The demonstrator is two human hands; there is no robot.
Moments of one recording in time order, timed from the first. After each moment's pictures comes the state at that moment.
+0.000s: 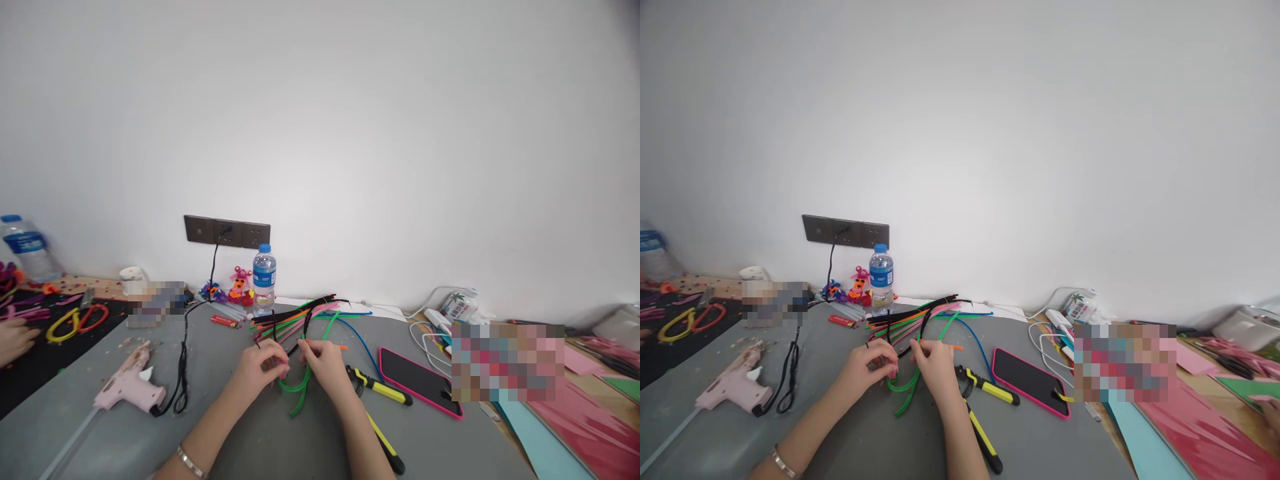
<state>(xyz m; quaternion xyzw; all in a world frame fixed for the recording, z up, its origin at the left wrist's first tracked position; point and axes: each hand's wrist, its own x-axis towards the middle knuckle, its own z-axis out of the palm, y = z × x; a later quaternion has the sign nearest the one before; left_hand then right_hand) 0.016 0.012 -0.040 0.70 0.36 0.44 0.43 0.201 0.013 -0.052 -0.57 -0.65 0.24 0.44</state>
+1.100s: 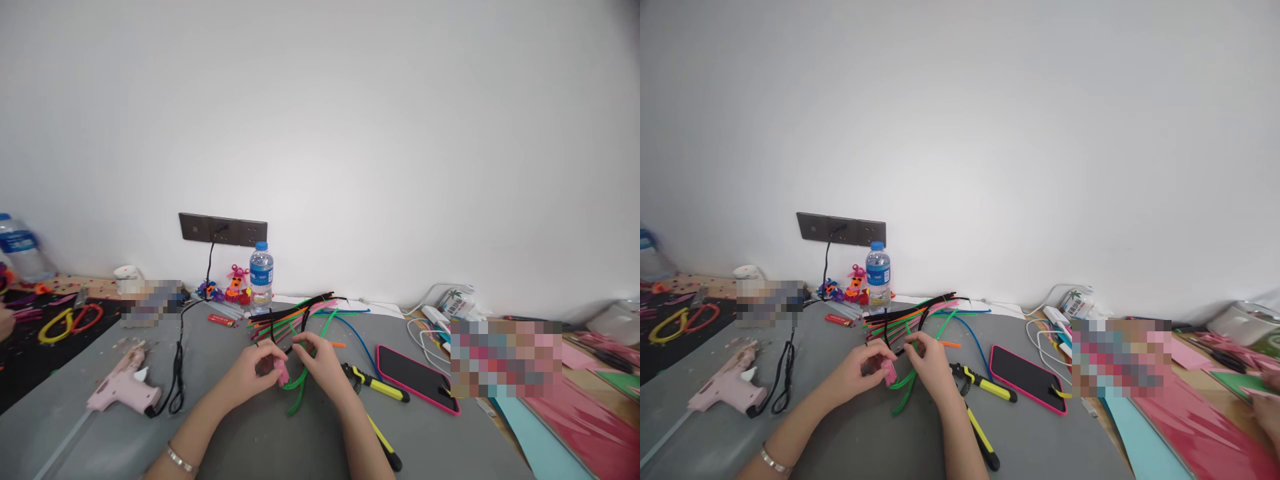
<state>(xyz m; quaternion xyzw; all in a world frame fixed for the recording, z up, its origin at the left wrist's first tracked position) 0.006 0.009 -0.031 0.79 0.34 0.34 0.38 0.203 0.012 -0.045 -0.55 -0.67 0.30 0.41</state>
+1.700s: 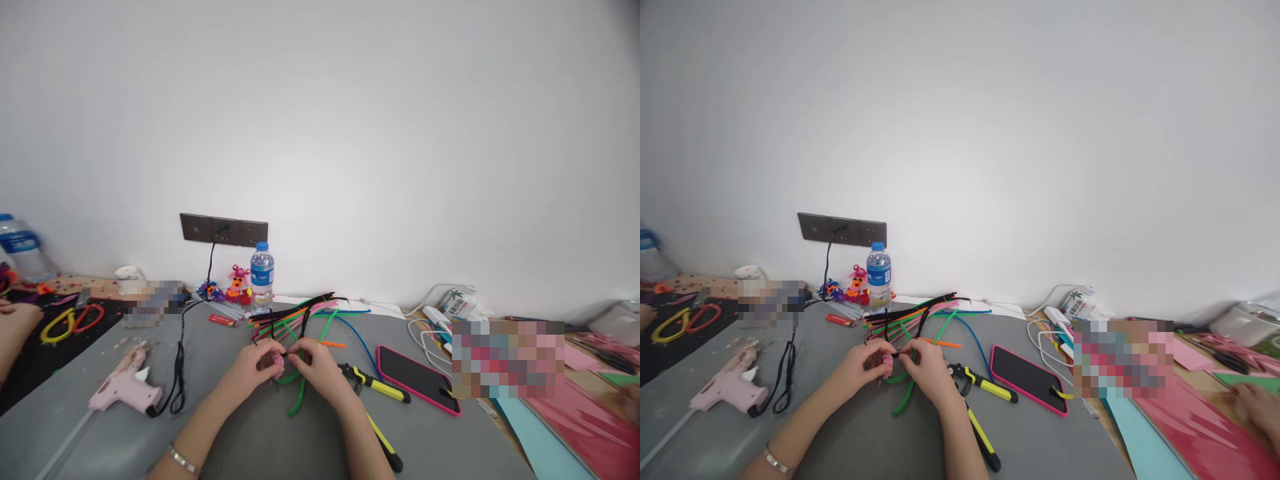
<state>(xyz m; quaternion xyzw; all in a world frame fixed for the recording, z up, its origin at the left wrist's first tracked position) 0.006 0.016 -0.040 0.77 0.38 0.33 0.38 0.199 0.004 -0.038 -0.53 -0.72 0.30 0.34</state>
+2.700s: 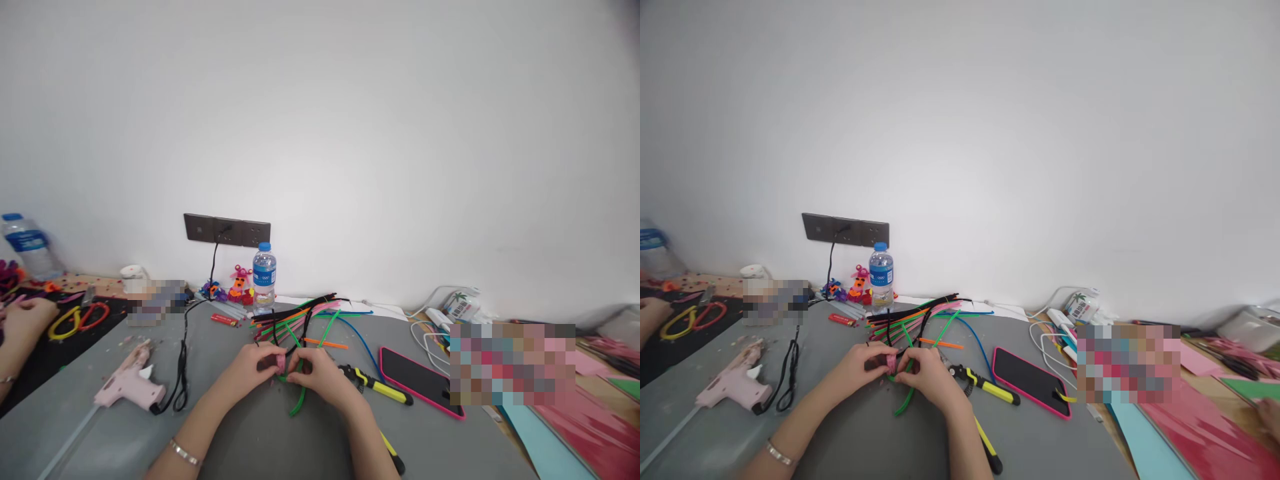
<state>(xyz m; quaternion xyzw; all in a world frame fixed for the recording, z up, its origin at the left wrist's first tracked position) -0.004 0.024 -0.049 0.82 0.38 0.30 0.31 0.204 -0.003 -0.034 -0.49 -0.74 0.36 0.29</state>
